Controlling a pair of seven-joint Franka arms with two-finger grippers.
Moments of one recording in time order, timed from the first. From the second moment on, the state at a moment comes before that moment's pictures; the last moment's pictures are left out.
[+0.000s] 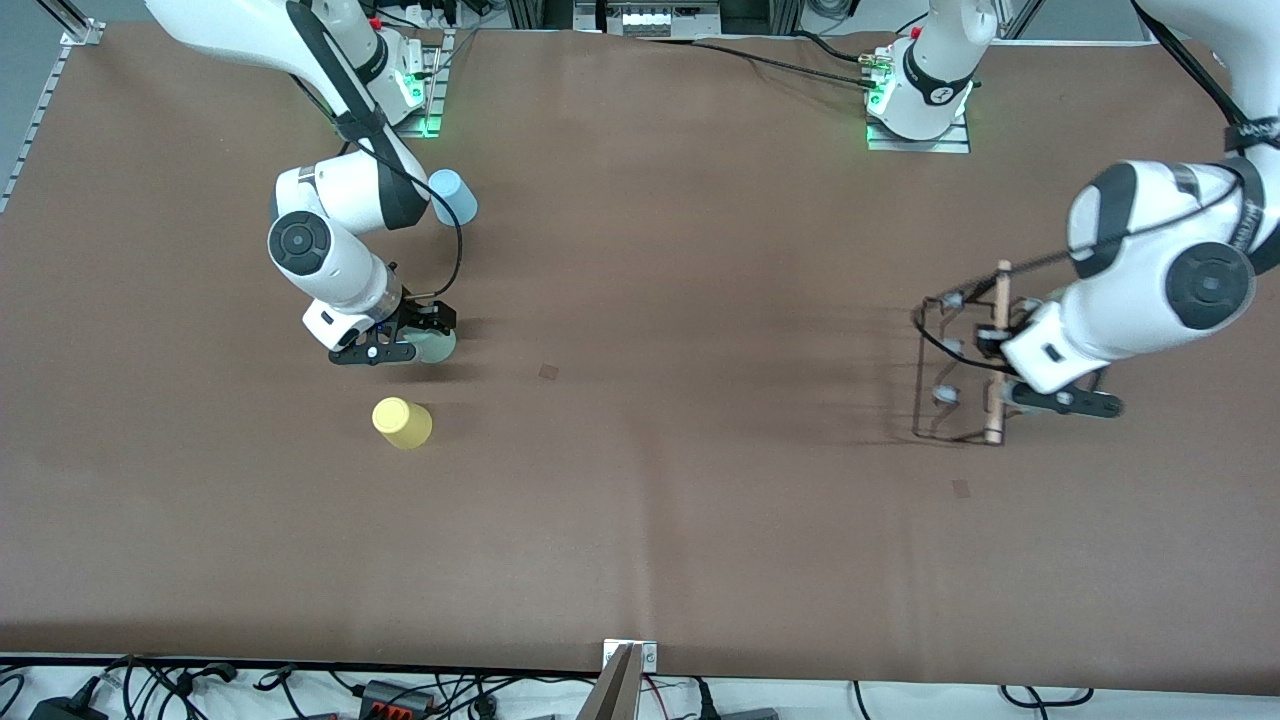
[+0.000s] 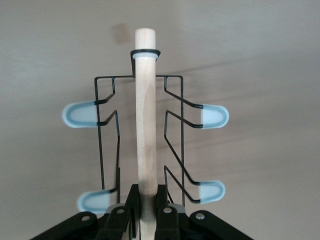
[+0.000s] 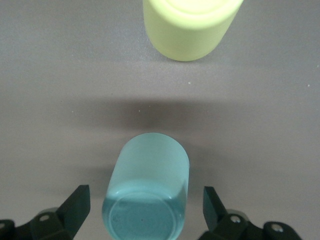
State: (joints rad) left arm -0.02 0.27 -0.11 -1.77 0.03 1.84 0.02; right arm 0.21 0.32 0.09 -2.23 0.02 2.49 0.23
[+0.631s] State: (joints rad) left arm -0.30 0.33 -0.20 -1.68 -0.04 1.91 -0.44; right arm 0.21 0.32 0.09 -2.24 0.02 2.50 0.23
